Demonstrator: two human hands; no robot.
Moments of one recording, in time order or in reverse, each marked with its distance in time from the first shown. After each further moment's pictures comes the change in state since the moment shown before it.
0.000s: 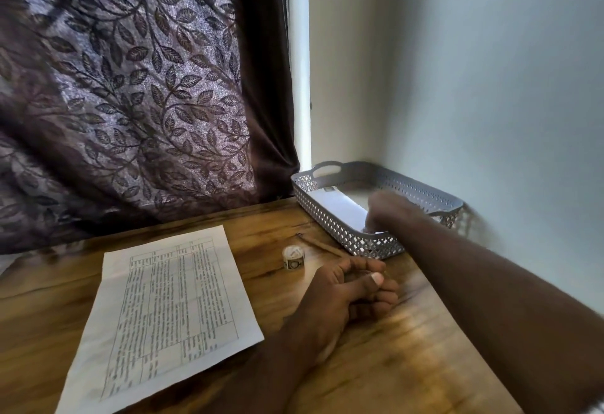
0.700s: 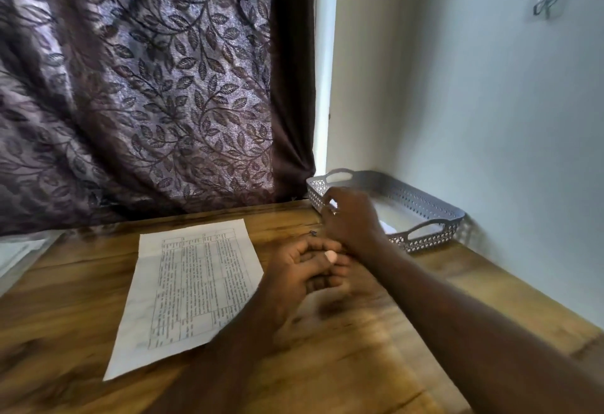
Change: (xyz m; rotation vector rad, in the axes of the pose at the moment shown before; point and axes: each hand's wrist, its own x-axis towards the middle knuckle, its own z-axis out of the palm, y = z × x) left_hand -0.044 0.038 -0.044 0.071 0.164 0.215; right_hand -0.084 -0.071 -0.004 0.434 0.529 -0.453
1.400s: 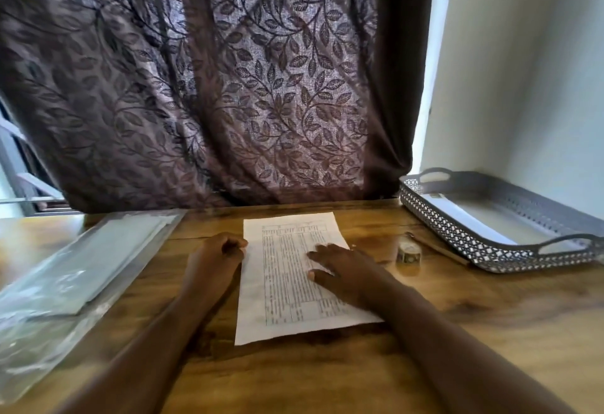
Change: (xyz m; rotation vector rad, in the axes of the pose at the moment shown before) left_hand -0.059 0.061 -0.243 1.264 0.739 0.057; right_hand -0.048 -0.099 0.110 -0.003 -0.721 -0.334
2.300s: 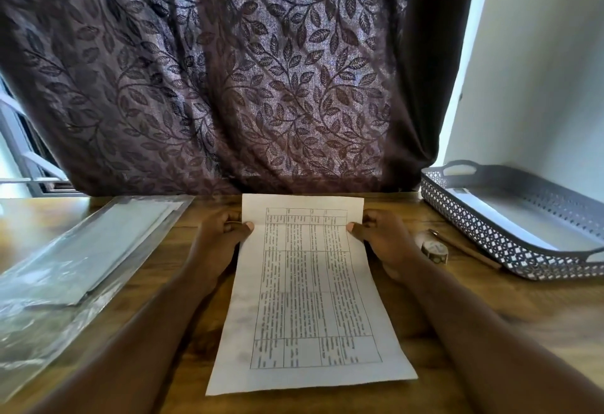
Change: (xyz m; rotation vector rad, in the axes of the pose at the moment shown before) left_hand 0.020 0.000 -0.010 -0.525 -0.055 -0.180; right_hand 0.040 0.023 -0.008 1.095 0.366 0.303
